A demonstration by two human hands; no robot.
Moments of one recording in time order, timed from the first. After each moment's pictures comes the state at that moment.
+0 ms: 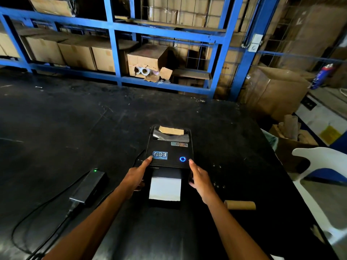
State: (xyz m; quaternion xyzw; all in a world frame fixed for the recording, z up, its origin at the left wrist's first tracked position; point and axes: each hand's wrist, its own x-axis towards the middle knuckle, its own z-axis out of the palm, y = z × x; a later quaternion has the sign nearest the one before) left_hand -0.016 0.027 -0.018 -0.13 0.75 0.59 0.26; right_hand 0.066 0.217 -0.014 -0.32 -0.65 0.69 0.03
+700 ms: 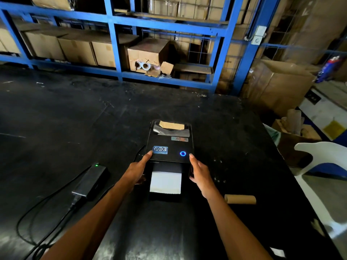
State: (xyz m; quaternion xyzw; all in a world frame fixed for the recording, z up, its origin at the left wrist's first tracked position) left_hand -0.018 0.028 -0.023 -0.13 0.74 0.61 0.26; right_hand 0.067 0.216 -0.015 -0.30 -0.66 0.68 0.03
